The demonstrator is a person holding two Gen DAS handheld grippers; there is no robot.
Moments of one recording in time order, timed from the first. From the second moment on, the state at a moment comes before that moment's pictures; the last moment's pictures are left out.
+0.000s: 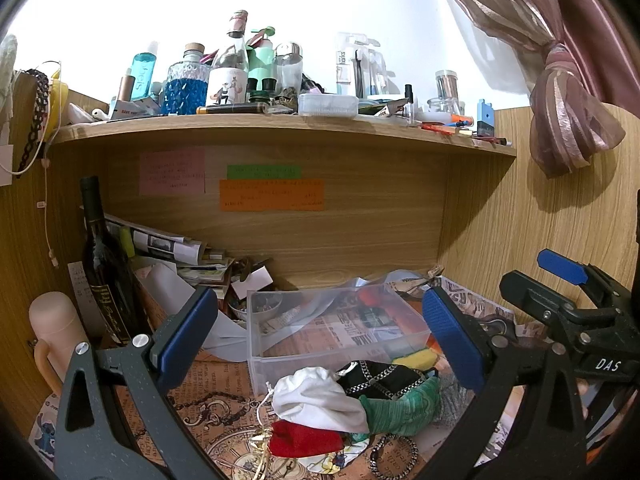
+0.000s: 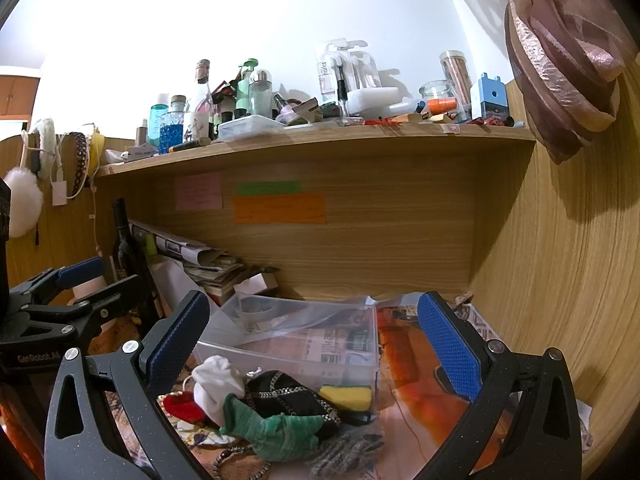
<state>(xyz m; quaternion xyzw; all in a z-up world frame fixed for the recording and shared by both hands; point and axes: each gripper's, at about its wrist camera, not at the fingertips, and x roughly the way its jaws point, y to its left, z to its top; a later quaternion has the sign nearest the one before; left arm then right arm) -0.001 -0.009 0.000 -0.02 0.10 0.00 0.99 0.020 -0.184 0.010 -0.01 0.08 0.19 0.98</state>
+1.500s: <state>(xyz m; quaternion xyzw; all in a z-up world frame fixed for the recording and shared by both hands) 0.020 0.005 -0.035 -0.03 0.18 0.00 0.98 0.037 -0.191 -0.019 -0.01 0.14 0.17 0.98</state>
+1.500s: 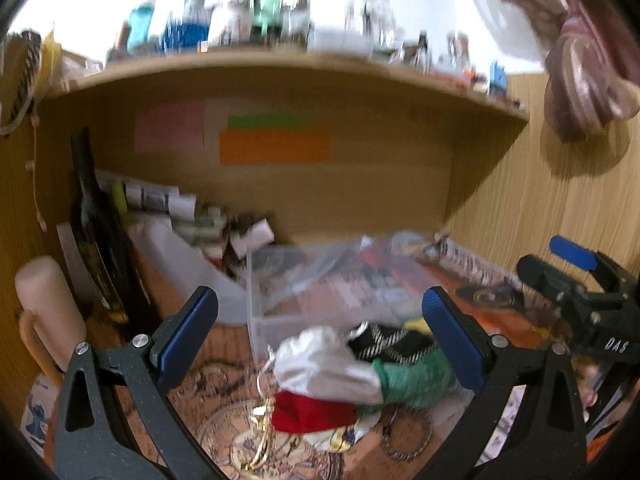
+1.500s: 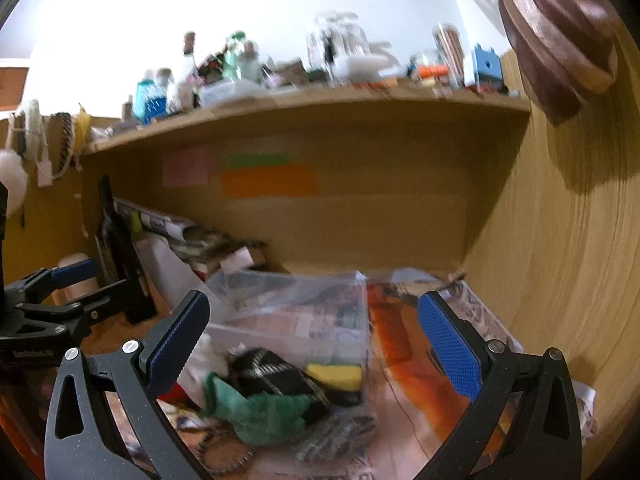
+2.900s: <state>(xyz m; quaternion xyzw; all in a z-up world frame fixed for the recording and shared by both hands) 0.100 0.022 -0.128 -0.11 0.35 -0.05 0.93 0.091 -0.230 -0.117 0.04 0.34 0.19 0.92</state>
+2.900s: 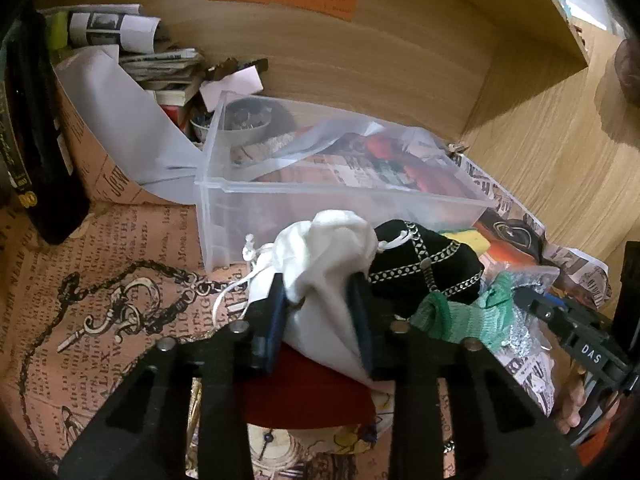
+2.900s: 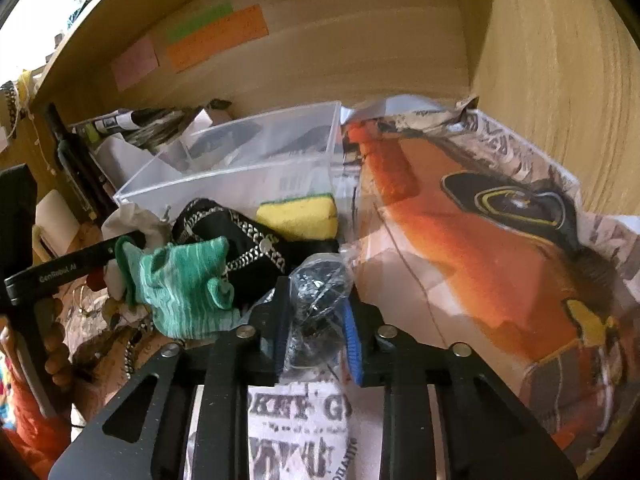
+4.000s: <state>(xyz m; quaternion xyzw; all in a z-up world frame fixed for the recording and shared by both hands) 0.107 0.035 -0.023 -0.06 0.20 -0.02 0.98 0.122 -0.187 -0.004 0.01 0.17 0.23 0.96</state>
